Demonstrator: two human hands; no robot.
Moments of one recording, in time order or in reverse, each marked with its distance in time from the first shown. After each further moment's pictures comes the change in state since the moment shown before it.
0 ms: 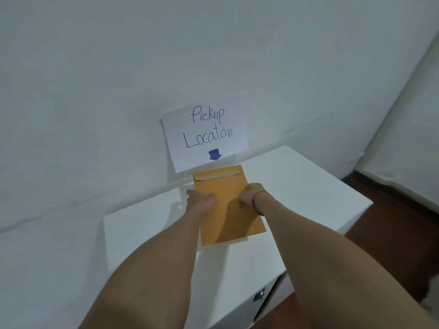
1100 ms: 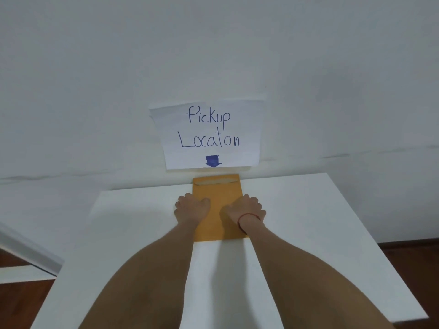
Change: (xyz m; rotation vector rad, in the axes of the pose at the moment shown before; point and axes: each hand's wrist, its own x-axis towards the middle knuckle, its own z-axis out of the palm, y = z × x) left_hand 0.066 0.051 0.097 0.287 0.508 -0.255; right_hand 0.149 0.025 -0.018 -0.307 -0.108 -0.304
